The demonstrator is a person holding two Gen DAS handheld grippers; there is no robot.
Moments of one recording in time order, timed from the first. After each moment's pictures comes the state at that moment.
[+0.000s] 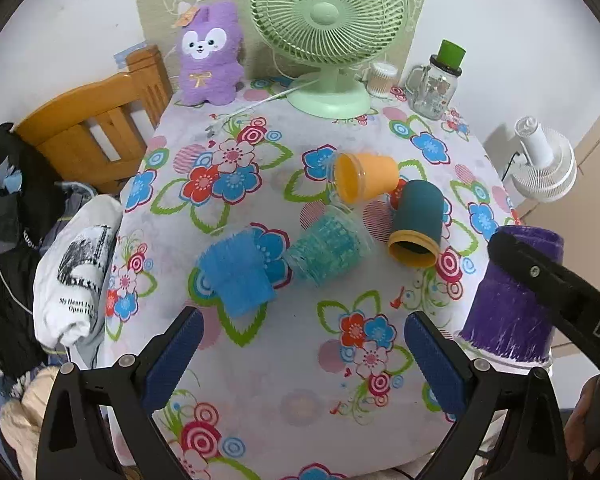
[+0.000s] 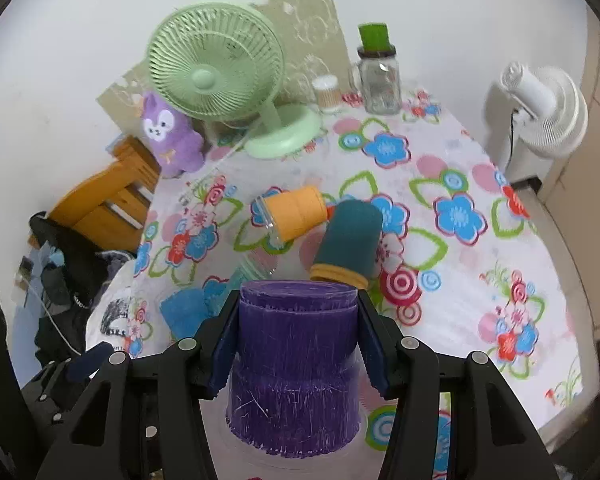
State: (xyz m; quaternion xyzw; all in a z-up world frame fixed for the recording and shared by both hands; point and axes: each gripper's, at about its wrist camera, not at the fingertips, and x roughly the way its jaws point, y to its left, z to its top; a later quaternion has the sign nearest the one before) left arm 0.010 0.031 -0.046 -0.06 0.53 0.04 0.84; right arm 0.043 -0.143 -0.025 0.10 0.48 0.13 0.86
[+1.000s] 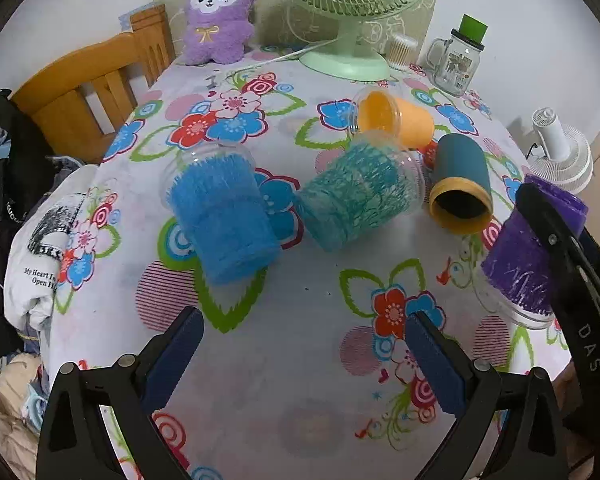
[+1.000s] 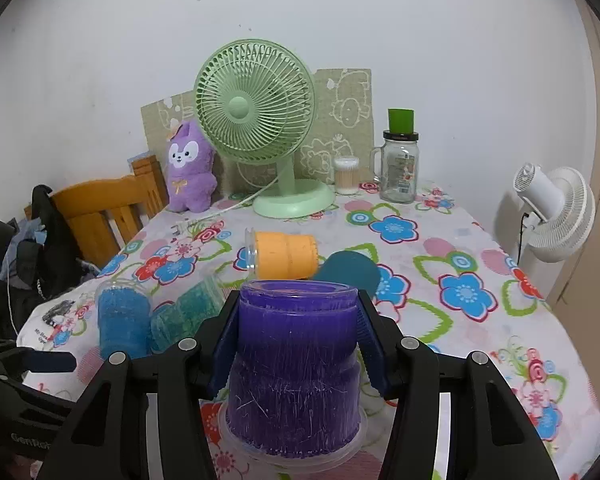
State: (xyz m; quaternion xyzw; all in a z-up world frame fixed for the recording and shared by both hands) left arm -0.002 0.039 -0.150 -0.07 0.52 0.05 0.85; right arm 0.018 -0.135 -0.129 0.02 0.26 0.15 0.95
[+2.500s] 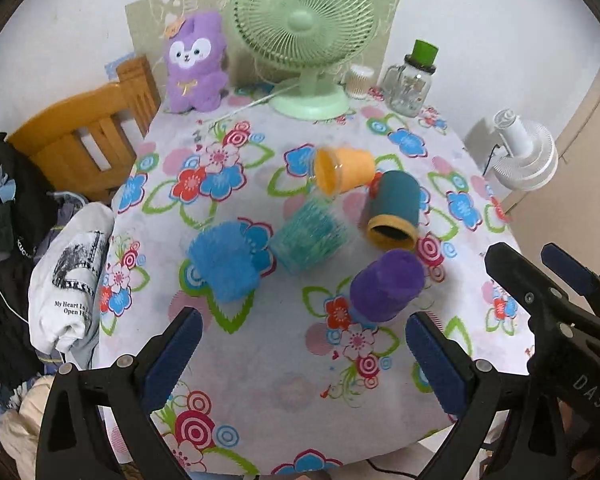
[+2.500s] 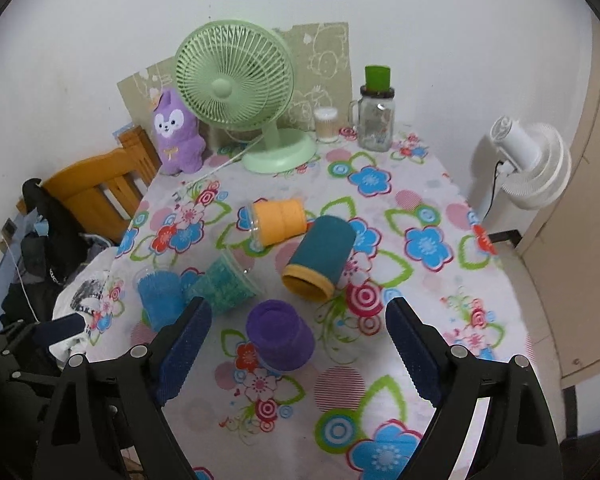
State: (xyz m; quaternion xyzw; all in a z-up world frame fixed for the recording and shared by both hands) left arm -0.016 0.020 -0.040 -0.05 0.52 0.01 0.85; right arm 0.001 -0.154 -0.016 0.02 0.43 0.11 0.90
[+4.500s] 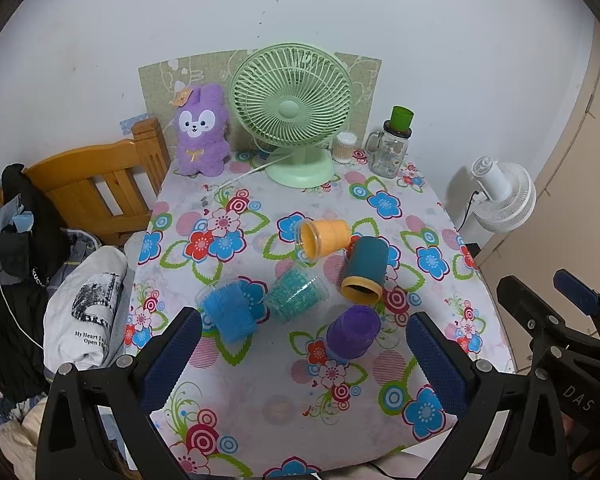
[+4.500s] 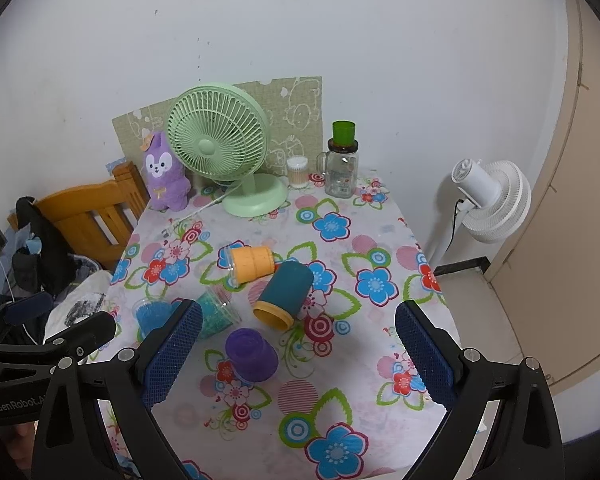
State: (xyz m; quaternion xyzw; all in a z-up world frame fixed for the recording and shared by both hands) left arm -0.039 0.010 0.045 -0.05 0.44 0.01 0.90; right arm -0.024 -0.177 0.055 0.00 0.39 0.07 0.92
